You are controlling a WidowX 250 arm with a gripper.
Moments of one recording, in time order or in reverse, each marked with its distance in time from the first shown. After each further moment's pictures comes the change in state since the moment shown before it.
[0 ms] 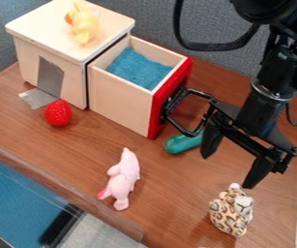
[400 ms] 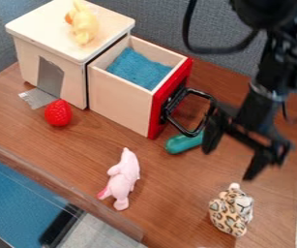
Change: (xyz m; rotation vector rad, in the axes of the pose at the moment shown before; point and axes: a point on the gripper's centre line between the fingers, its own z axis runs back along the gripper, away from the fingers) arm 0.023 0.021 -0.009 -0.007 0.024 0.051
